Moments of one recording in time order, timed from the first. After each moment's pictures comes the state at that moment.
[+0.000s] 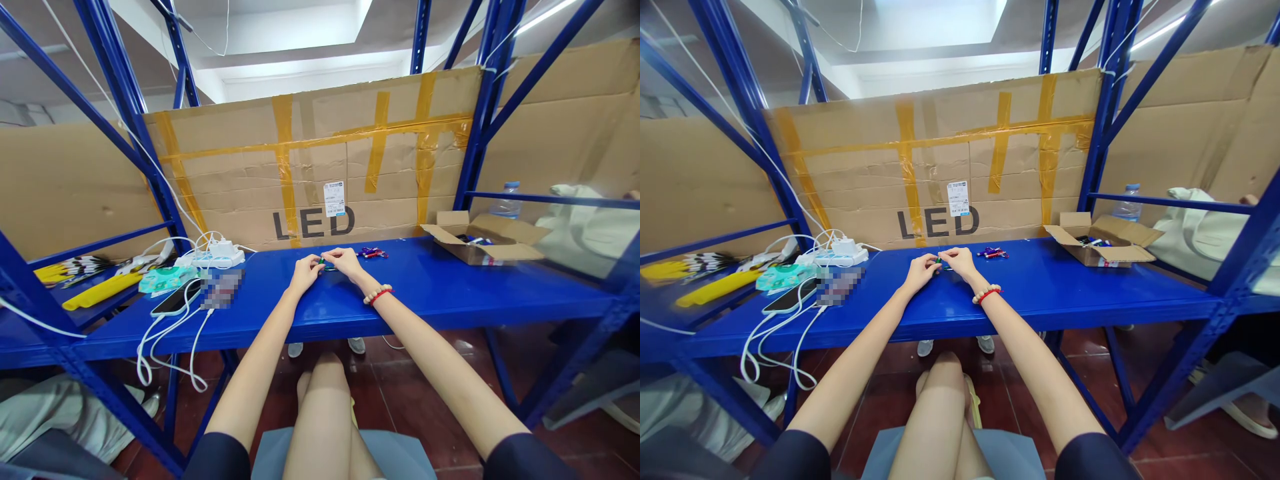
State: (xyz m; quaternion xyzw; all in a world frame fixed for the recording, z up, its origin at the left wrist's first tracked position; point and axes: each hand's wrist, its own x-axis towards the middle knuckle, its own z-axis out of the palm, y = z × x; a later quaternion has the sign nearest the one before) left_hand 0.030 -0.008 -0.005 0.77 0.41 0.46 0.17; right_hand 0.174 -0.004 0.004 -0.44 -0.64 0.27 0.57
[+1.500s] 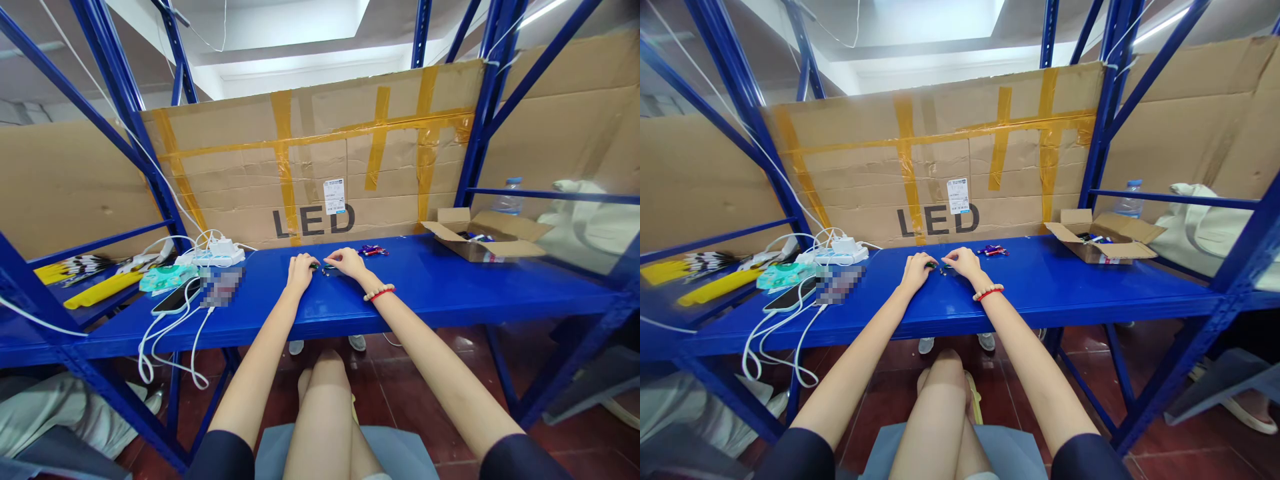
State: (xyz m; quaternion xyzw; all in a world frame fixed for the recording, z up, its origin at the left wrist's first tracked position) left_hand 0.021 -0.015 0.000 0.82 0.49 0.30 -0.07; right_hand 0.188 -0.016 0.009 -0.56 -0.75 0.05 0.35
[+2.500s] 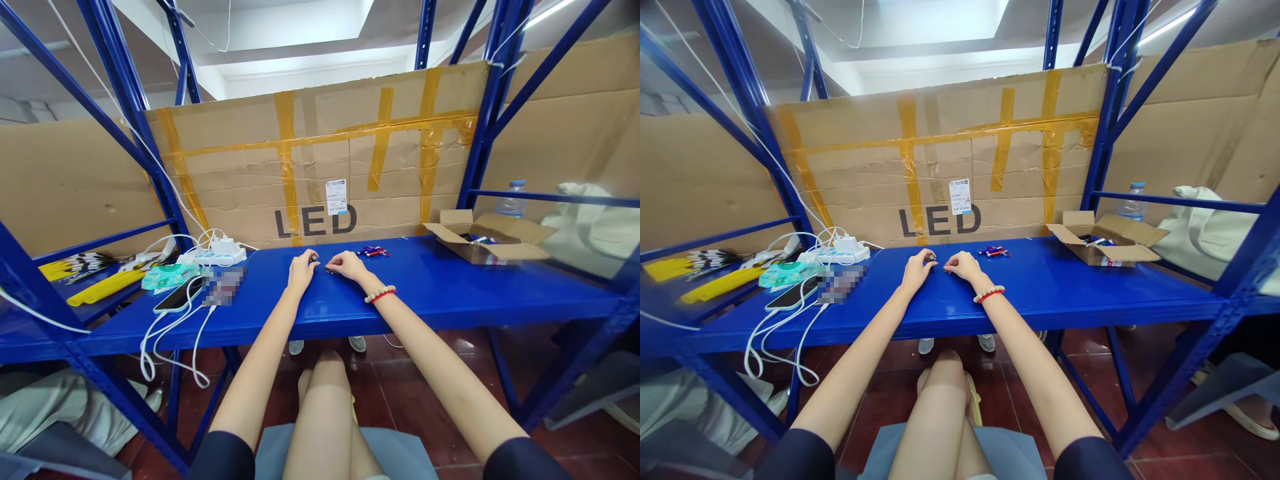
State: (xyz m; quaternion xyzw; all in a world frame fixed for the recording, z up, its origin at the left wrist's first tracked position) left_hand 0.019 -0.009 -0.003 0.76 0.46 0.45 0.03; right_hand 0.188 -0.012 0.006 -0.53 -0.78 0.10 0.32
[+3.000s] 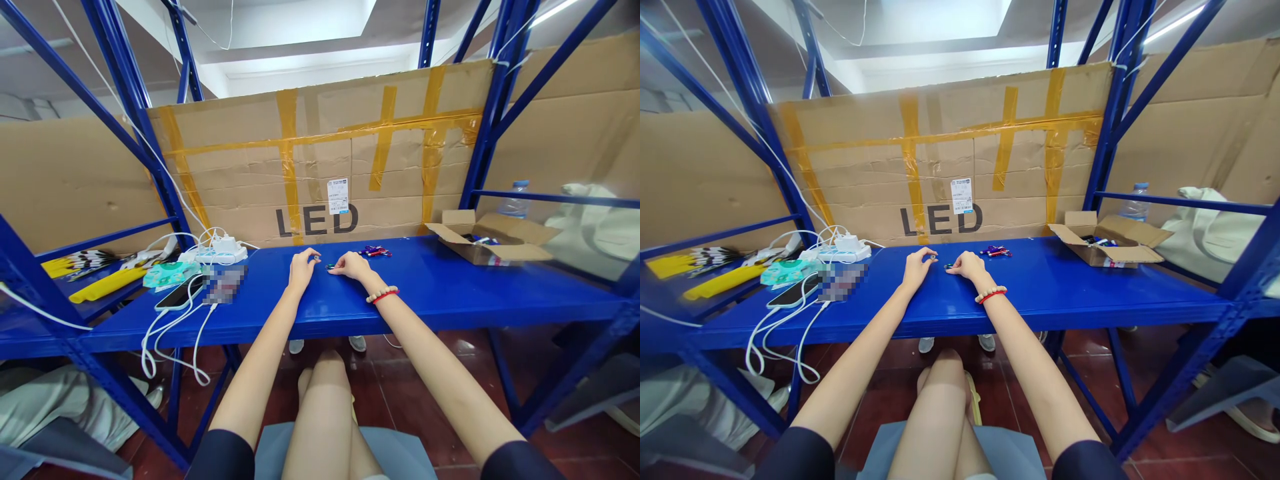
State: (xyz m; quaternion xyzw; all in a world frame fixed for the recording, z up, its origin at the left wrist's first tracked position) left_hand 0.020 -0.008 -0.001 0.75 0.44 0.50 0.04; right_hand 0.189 -0.022 0.015 -0.64 -0.74 0.07 0.22
